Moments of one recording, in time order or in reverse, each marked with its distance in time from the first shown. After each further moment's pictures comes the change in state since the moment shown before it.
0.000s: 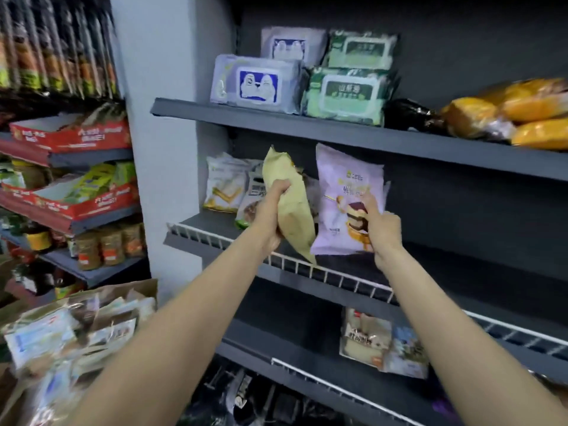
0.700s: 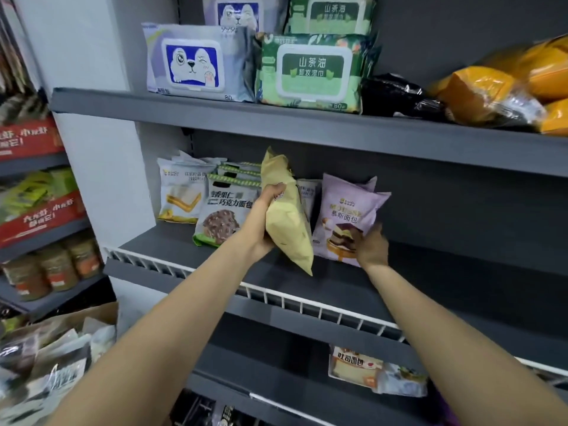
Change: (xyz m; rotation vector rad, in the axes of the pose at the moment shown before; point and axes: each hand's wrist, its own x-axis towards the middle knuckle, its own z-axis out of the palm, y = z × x) left_hand 0.112 -0.044 0.020 0.024 -0.180 -0.181; right_hand 0.116 0.068 -0.011 -0.503 0.104 0.001
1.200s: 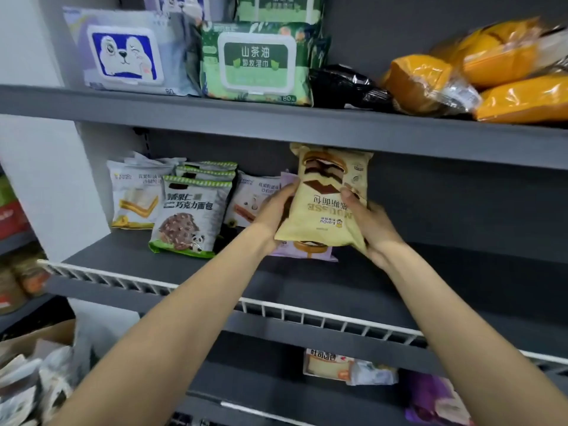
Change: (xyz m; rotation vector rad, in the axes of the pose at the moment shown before) left_hand 0.037 -0.027 0.072 0.043 -0.088 0.075; right_hand -0.024 -0.024 -0.086 0.656 -0.300 -0.013
